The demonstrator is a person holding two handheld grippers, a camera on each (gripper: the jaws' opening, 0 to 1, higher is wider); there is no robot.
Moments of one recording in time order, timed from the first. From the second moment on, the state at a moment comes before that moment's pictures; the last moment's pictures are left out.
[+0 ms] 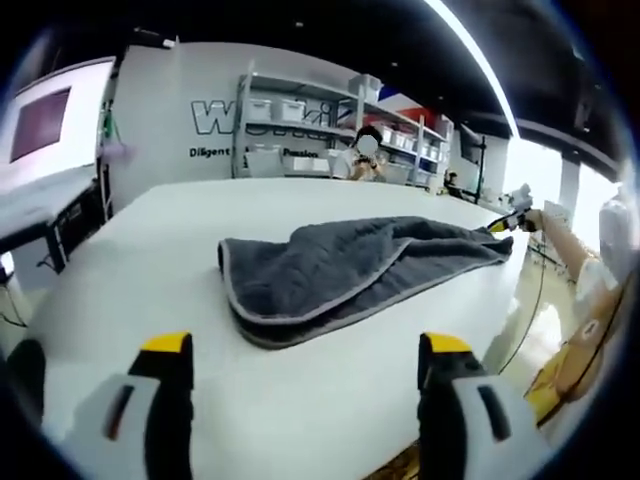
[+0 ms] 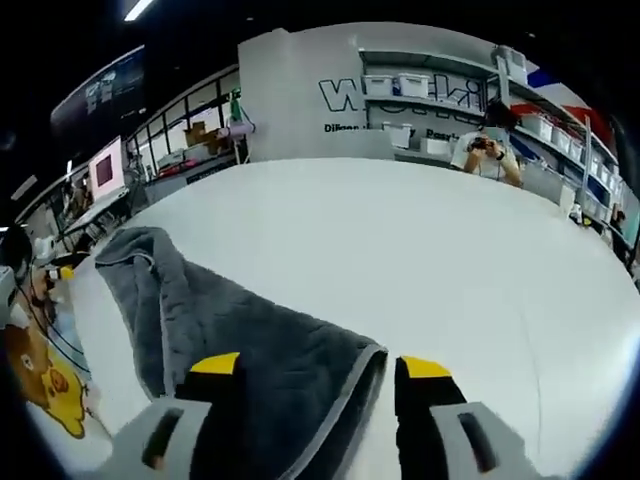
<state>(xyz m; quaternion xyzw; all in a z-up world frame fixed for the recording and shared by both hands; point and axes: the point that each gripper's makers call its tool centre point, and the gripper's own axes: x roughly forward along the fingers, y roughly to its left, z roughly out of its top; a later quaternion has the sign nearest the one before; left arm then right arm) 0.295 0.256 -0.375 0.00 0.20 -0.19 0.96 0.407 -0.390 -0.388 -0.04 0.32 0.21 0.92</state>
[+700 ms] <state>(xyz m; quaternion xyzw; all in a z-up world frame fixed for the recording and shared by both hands) 0.295 0.247 -0.381 -0.01 0.21 -0.19 0.96 0.419 -0.408 -0.393 -0.05 0.31 0.18 0.93</state>
